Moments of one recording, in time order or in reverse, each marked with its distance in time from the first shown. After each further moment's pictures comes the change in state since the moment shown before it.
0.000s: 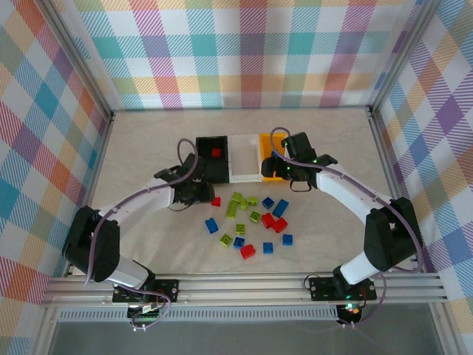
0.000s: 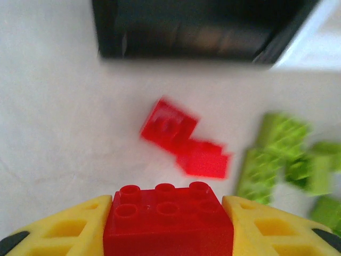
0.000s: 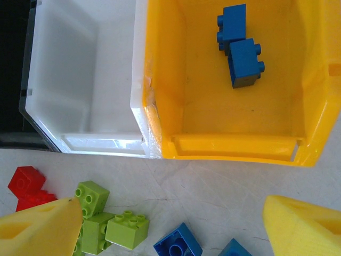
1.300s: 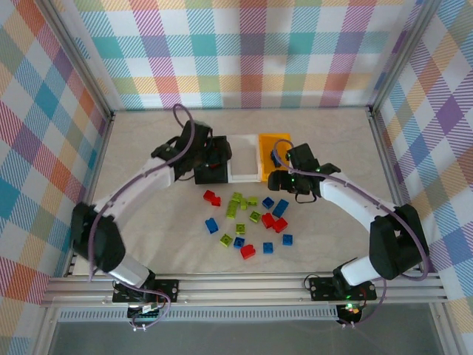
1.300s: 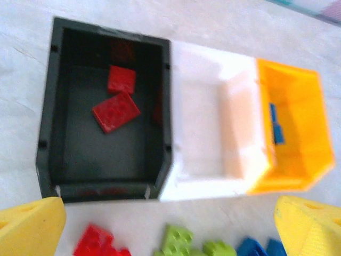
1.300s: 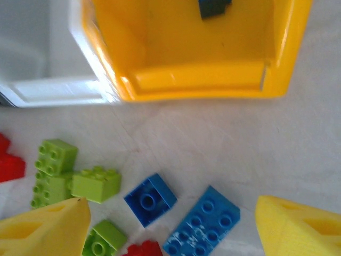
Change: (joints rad) left arm -0.002 0.026 0.243 0.093 -0.039 -0.039; right arm 0.000 -0.067 -0.127 -0.081 -0.004 0.027
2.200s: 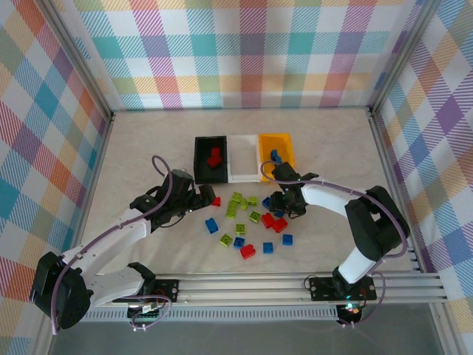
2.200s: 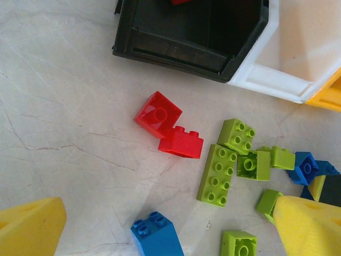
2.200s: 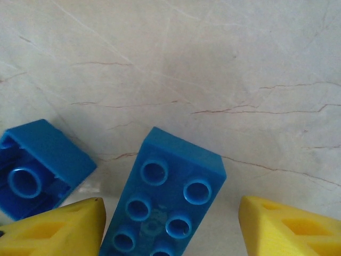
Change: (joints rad) left arm -0.027 -0.397 -0.539 0.060 0.006 -0.146; right arm 0.100 0.180 -0.073 -0.033 0.119 0.128
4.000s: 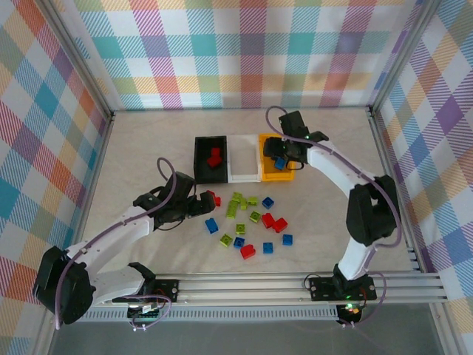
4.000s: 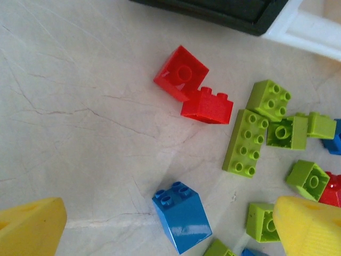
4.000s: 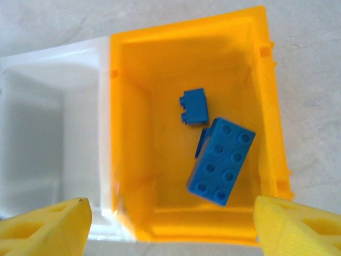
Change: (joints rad) left arm 0.001 0.050 0.005 -0.097 0.060 0.036; right arm -0.136 0.094 0.491 0.006 -0.009 -0.159
